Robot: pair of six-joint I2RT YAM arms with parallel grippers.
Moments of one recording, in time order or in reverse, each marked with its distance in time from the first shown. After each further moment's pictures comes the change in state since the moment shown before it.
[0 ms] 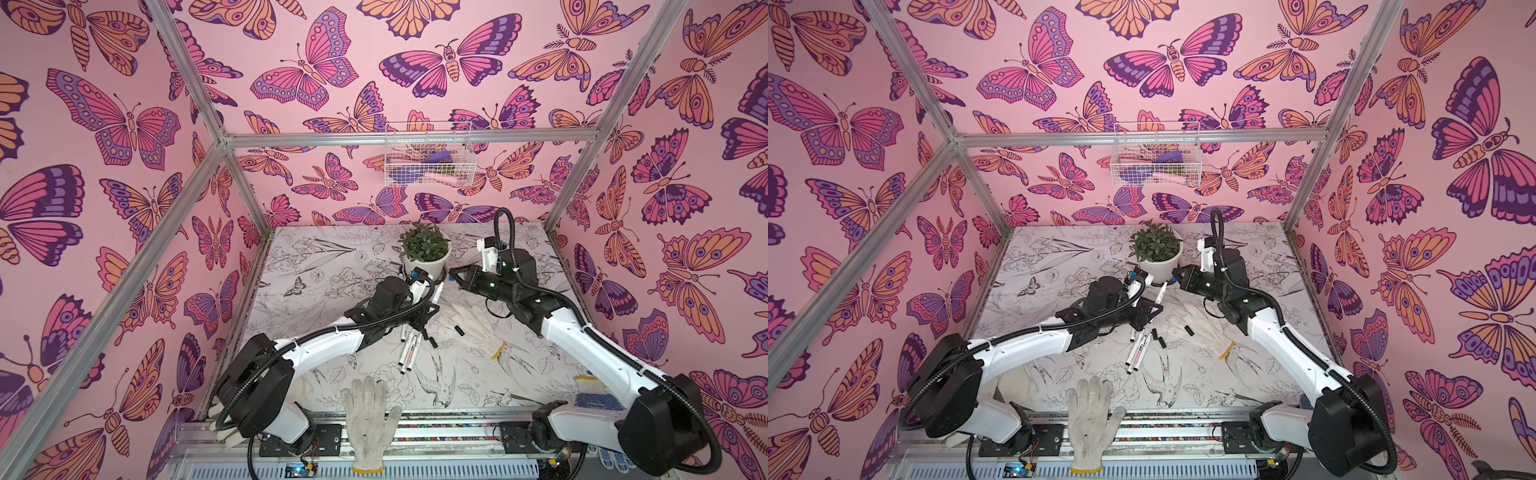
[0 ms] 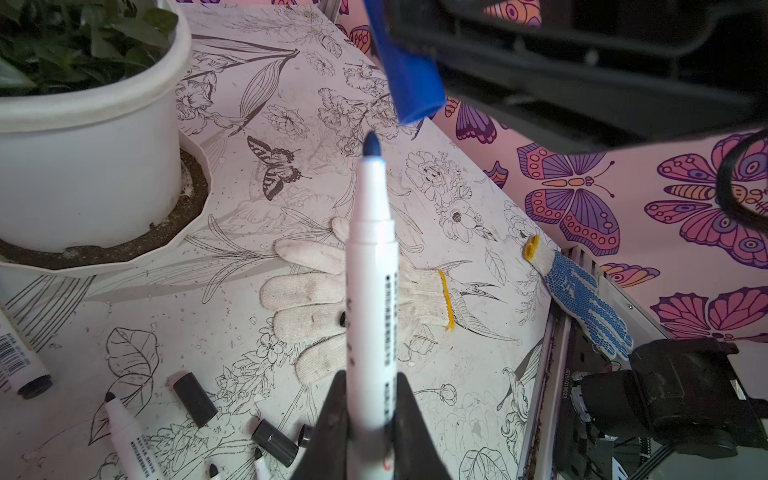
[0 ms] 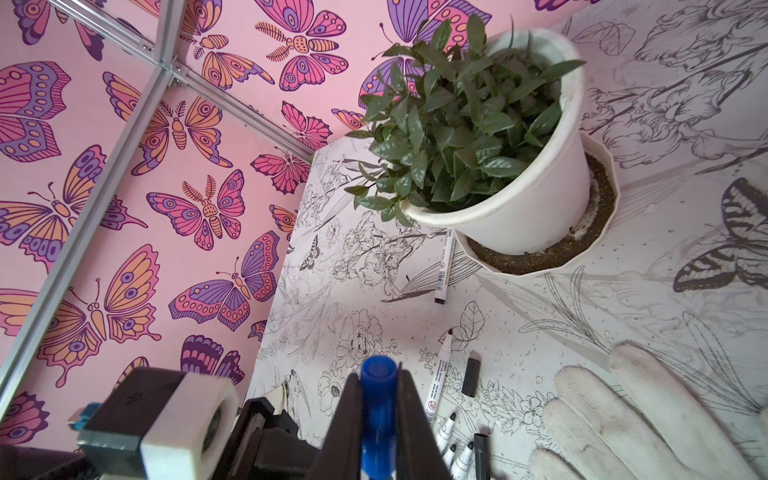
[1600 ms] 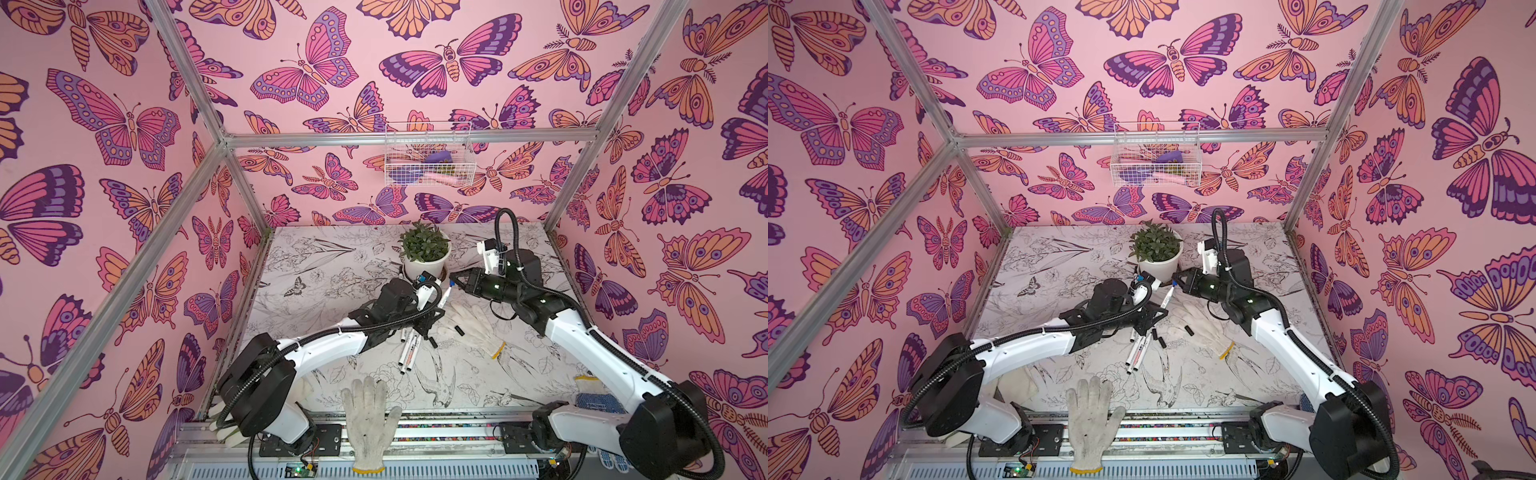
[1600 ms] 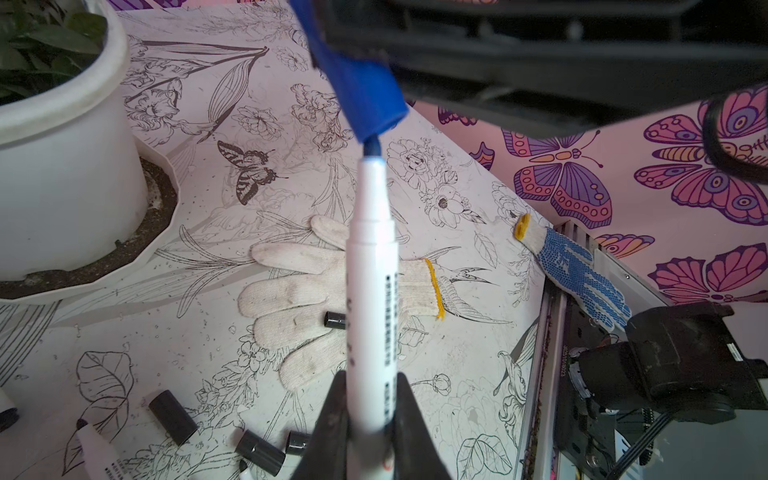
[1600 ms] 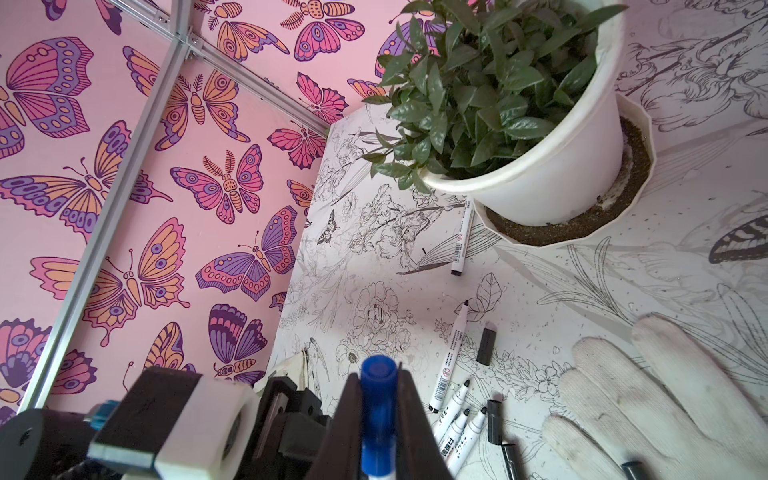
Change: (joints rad) left arm -0.034 0.011 0.012 -0.007 0.006 0.059; right arm -0.022 -0.024 0.000 -0.055 -0.118 -0.003
